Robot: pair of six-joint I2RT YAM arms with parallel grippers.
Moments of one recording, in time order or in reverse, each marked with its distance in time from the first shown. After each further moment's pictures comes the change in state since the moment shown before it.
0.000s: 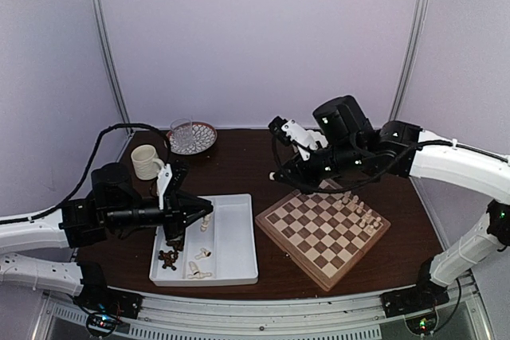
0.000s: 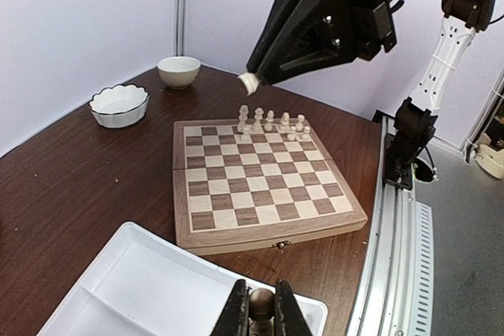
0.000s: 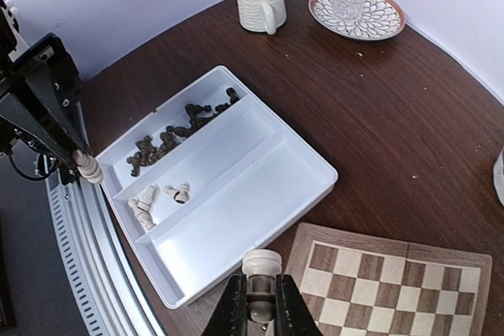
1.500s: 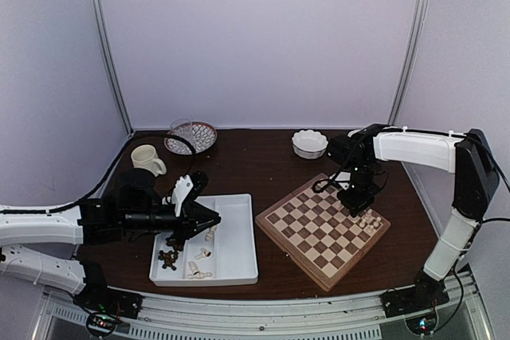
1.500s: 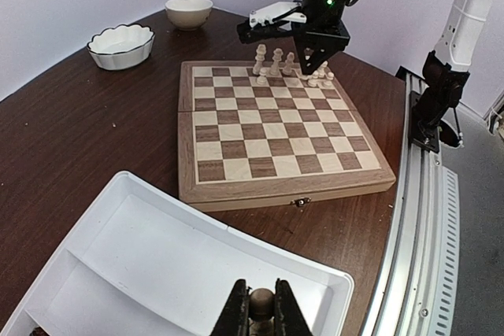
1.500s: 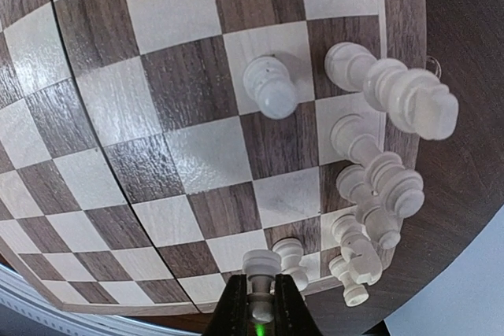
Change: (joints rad) left arm 0.000 0.161 0.000 -0.014 -0.034 0.007; right arm -0.418 0.306 -0.021 -0.685 0.200 -0.044
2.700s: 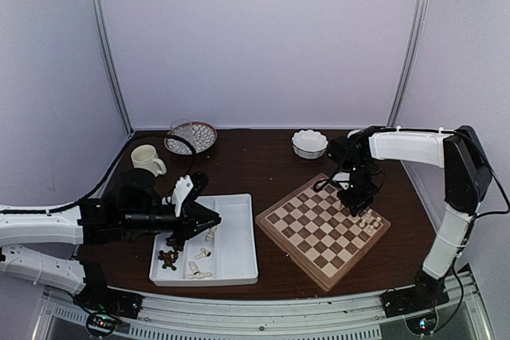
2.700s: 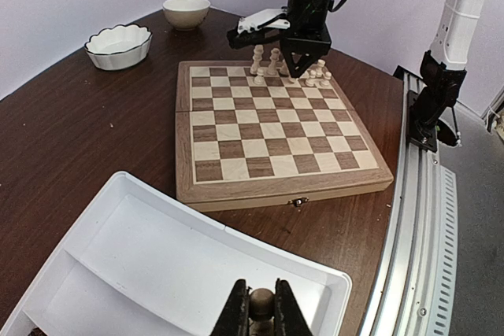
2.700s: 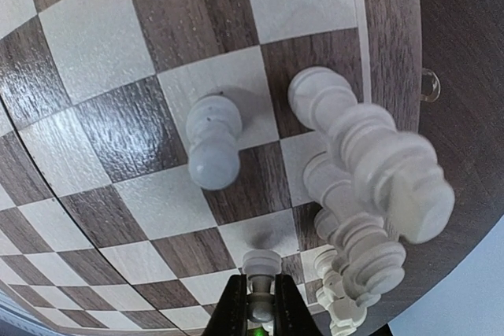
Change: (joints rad) left arm 0.000 0.000 0.000 0.000 0.008 0.000; right arm -0.051 0.070 0.009 0.039 0.008 0.005
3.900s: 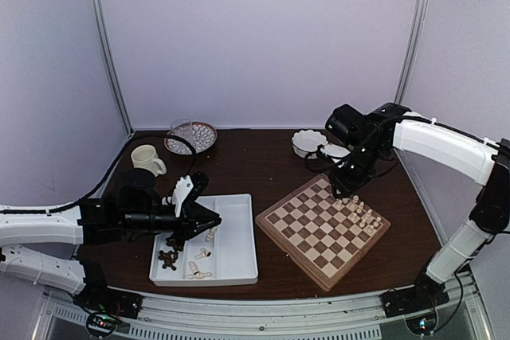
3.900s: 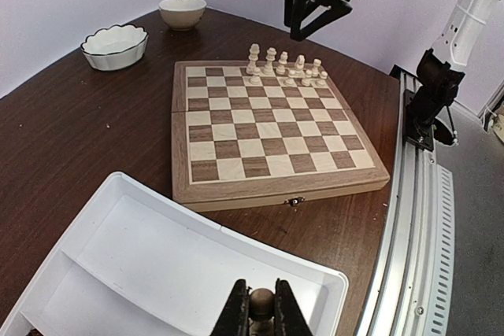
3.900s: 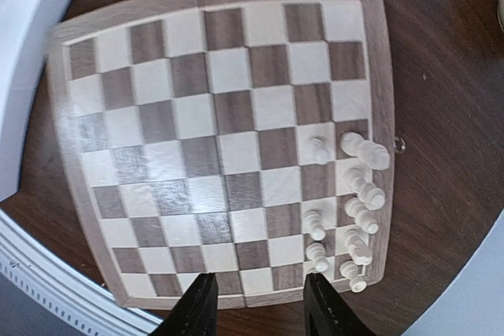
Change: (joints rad) left arm 0.000 0.000 0.000 0.000 0.011 0.000; right arm 0.121 -0.204 0.119 -0.030 -0.062 0.004
